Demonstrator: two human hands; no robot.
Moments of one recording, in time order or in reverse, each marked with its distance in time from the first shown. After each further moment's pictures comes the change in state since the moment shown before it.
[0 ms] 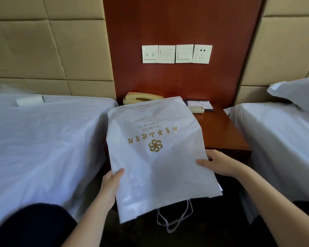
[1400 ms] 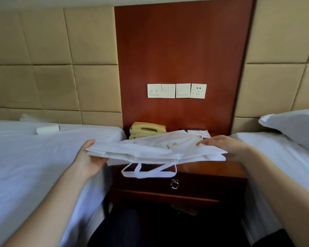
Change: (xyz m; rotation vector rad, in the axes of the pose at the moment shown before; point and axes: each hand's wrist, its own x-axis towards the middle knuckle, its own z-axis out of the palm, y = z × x) left_hand -0.055 0.189 -0.031 -0.574 -0.196 0.110; right_hand -0.010 -0.088 -0.093 0.474 0.070 -0.043
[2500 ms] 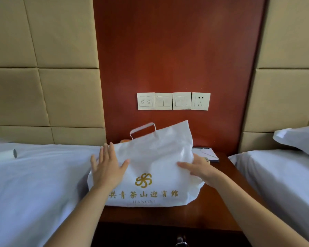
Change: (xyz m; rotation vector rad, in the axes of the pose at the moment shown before) left_hand 0.220 -0.064 0.046 1.968 0.245 0.631; right_hand 0.186 0.028 0.029 -0.028 0.144 0.017
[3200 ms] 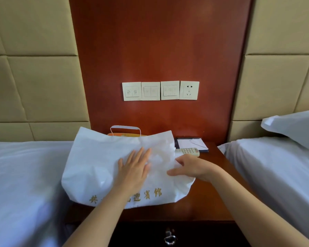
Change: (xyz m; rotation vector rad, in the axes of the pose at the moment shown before) left_hand -0.025 0.073 0.050 -0.018 -0.250 0.441; right_hand -0.011 0.007 -0.010 -0.375 -0.208 0.002
